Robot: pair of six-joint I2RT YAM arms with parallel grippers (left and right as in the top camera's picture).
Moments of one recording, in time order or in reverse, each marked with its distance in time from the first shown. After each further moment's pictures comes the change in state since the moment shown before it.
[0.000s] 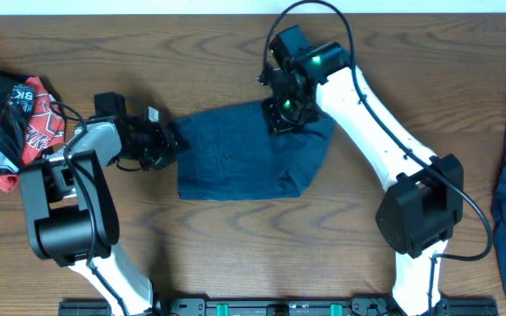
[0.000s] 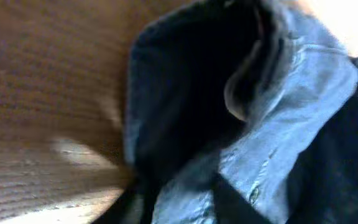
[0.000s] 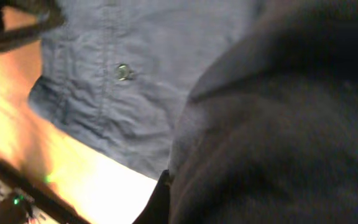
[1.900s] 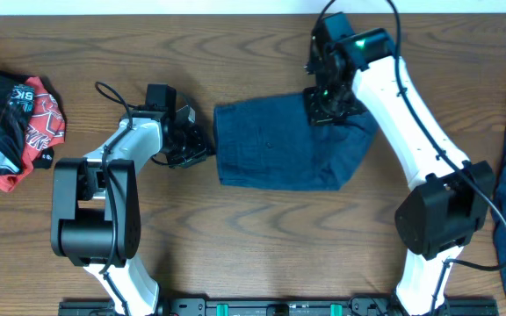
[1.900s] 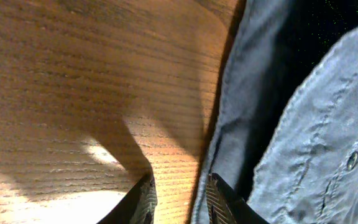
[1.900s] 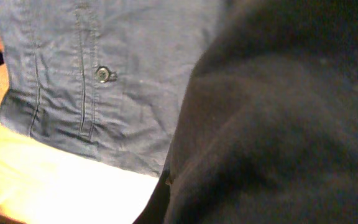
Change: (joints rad) left arm -0.259 -0.032 0.019 -0.016 -0.252 -0.053; right arm -0.109 -0.061 0.000 -0.124 0.190 -0.003
